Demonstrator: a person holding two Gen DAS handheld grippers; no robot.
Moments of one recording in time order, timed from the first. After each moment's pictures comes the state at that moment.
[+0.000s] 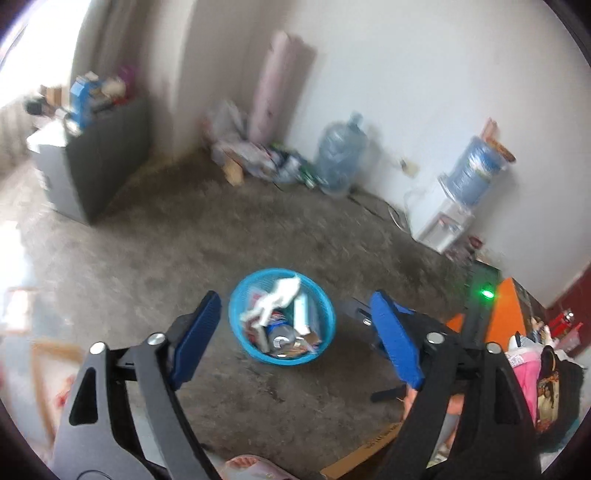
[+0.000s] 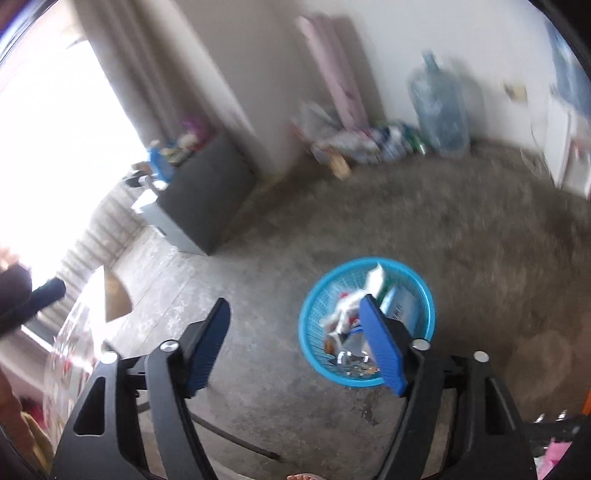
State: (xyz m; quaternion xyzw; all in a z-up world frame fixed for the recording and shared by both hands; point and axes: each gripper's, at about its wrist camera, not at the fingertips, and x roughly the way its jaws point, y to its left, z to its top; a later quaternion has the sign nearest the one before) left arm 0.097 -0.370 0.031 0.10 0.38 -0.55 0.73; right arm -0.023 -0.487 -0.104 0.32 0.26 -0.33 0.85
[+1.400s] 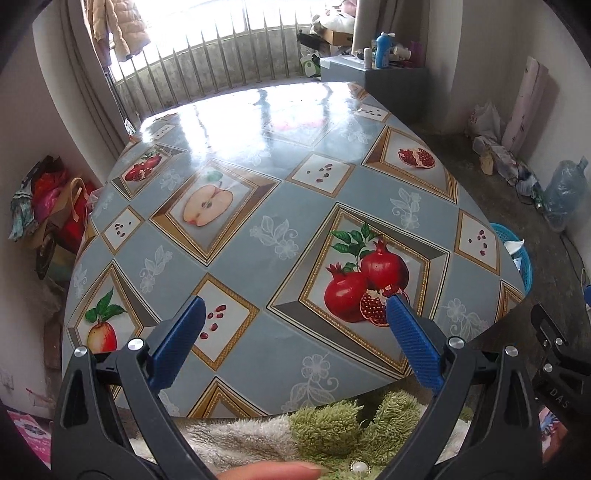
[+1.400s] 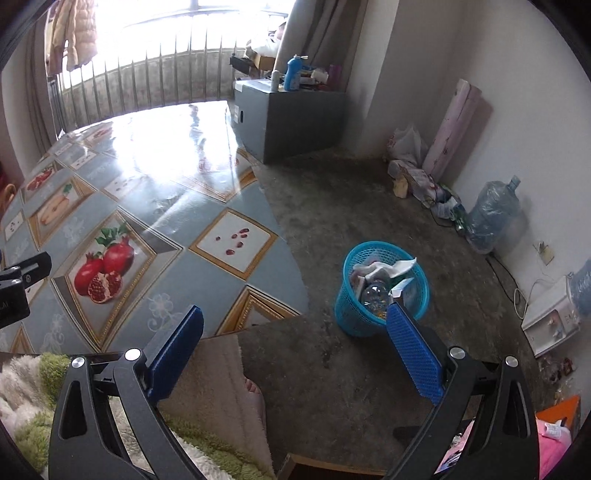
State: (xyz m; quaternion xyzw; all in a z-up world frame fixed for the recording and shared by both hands) left arm 0.007 -0.068 -0.019 0.10 0.46 -0.09 0.88; right arm -0.016 -0.214 -0.059 0.03 0.43 -0.24 0.87
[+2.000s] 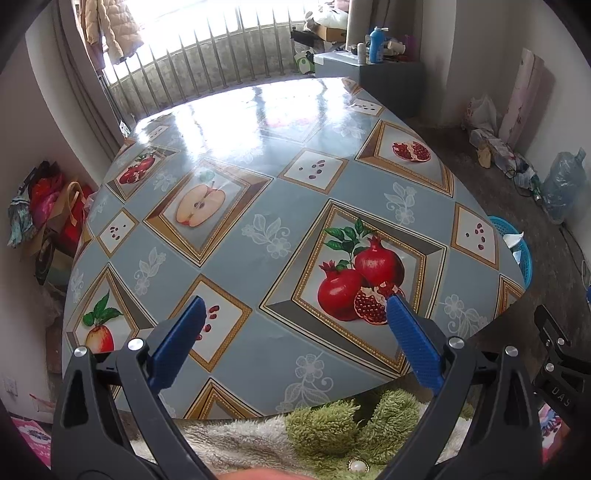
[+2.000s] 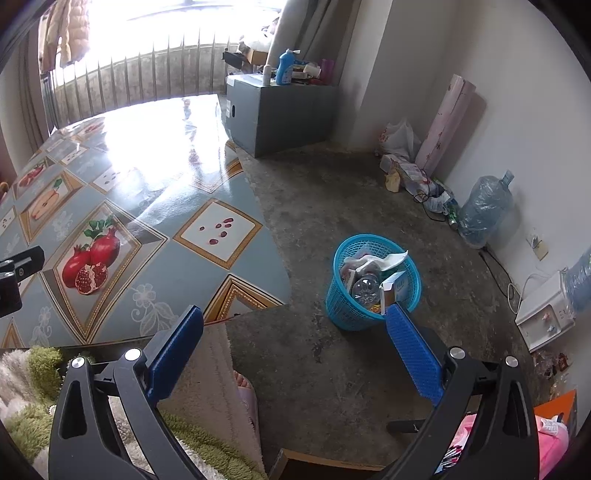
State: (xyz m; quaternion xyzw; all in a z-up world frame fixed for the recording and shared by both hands) left arm 0.006 -0.074 -0.021 0.10 0.46 -0.09 0.88; right arm -0.018 -0.221 -0.063 0.02 0.44 -0.25 0.86
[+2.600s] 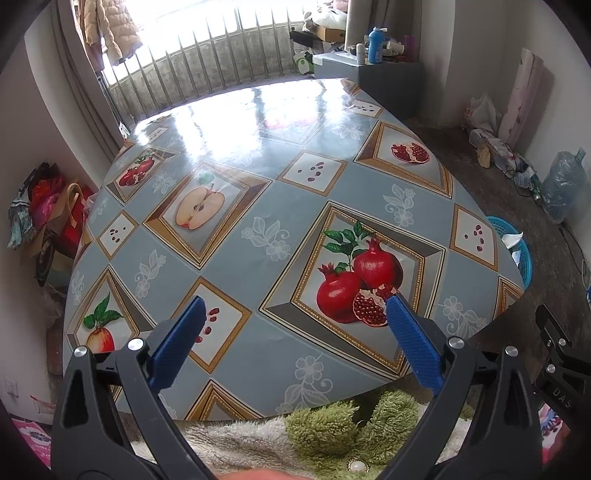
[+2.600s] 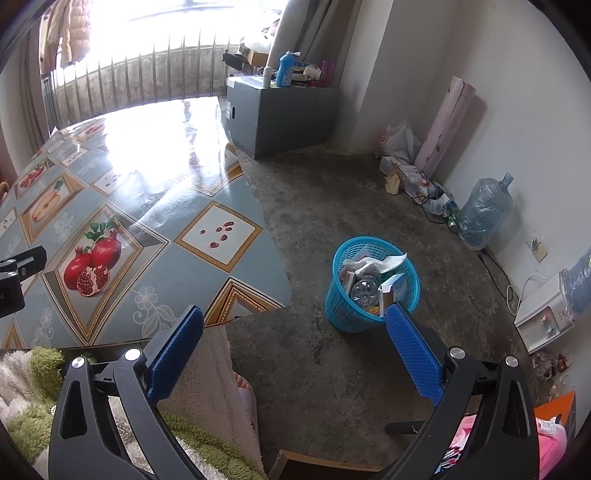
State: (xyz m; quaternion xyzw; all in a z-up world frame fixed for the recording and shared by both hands) left arm 0.006 -0.074 -0.021 0.10 0.46 -0.09 0.88; right arm -0.018 -0.221 -0.060 0.02 0.43 -0.25 0.86
